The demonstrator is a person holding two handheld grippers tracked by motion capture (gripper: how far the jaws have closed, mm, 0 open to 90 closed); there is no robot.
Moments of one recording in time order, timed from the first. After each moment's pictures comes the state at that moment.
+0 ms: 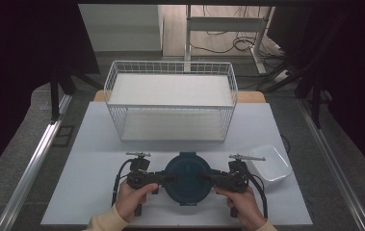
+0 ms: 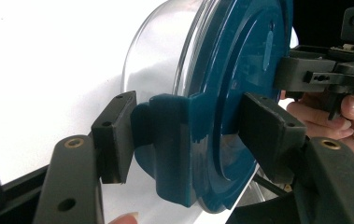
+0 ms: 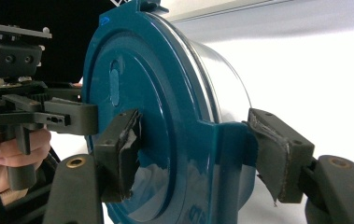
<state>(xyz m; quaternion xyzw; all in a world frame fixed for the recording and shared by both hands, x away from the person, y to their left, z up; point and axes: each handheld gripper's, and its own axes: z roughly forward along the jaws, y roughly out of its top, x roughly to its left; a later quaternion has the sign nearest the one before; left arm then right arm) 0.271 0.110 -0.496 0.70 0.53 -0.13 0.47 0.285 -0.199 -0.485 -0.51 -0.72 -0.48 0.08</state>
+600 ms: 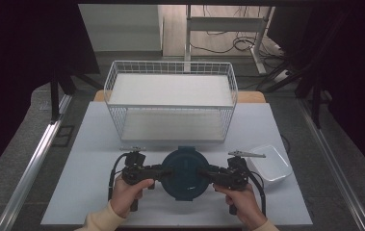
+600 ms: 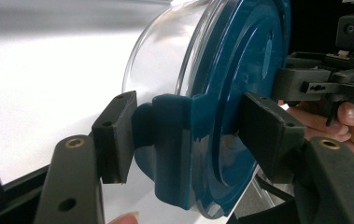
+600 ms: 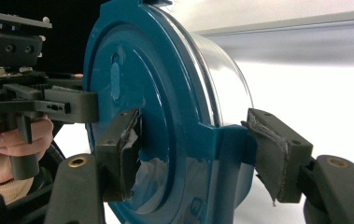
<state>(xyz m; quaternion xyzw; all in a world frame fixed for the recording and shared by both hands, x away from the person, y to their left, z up) 0.271 0.120 -0.470 0.70 0.51 -0.10 0.49 0.284 -0.192 -0.466 -0.48 -0.72 -0.50 0.06</state>
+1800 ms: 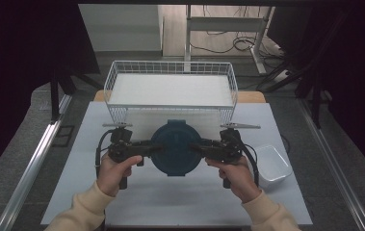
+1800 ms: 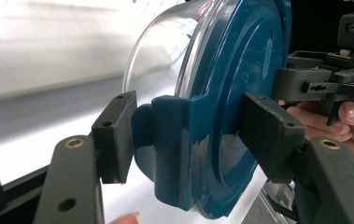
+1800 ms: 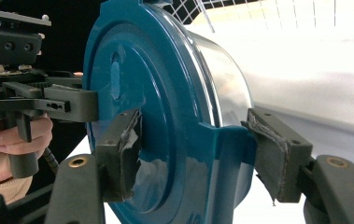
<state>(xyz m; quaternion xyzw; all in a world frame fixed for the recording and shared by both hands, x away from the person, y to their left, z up) 0.298 0.149 -0.405 0.69 0.50 -0.05 0.52 0.323 -0.160 -0.397 -0.43 -0.74 -0.52 0.02</state>
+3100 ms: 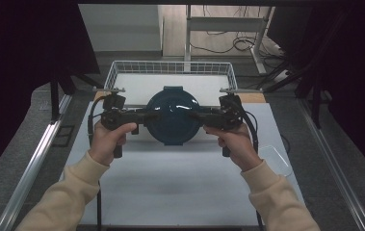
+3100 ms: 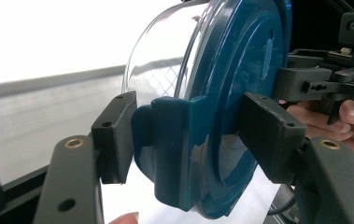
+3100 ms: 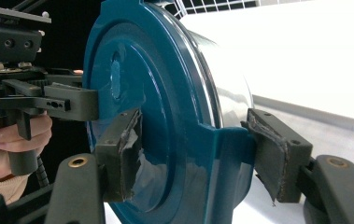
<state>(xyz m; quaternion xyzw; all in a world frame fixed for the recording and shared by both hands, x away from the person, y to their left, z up) 0.340 0.164 -0.335 0.69 0.47 -0.01 0.55 0.364 -0.145 -0.324 -0.40 -0.74 -0.54 -0.02</state>
